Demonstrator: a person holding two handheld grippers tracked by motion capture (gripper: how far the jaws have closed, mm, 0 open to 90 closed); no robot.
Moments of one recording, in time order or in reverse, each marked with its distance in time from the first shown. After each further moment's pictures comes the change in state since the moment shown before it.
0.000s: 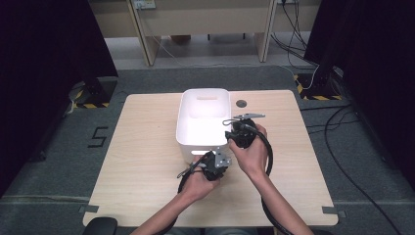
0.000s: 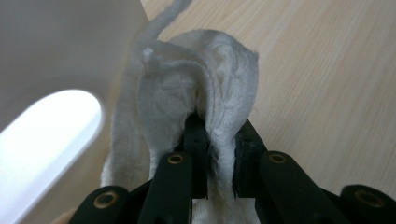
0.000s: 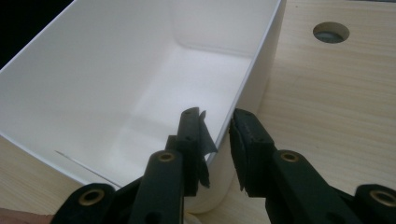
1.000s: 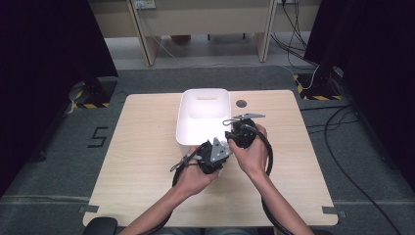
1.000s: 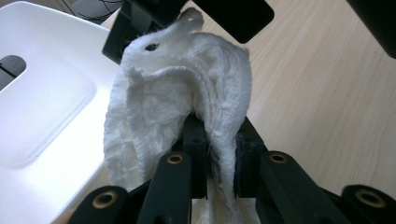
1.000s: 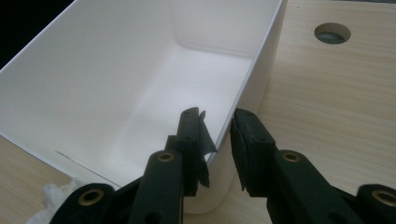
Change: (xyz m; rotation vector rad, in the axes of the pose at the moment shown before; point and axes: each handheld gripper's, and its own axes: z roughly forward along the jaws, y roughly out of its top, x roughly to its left) left arm 0.007 0.034 -0.056 -0.101 0.030 0.063; right arm 0.000 0.000 0.000 -0.002 0.004 -0.004
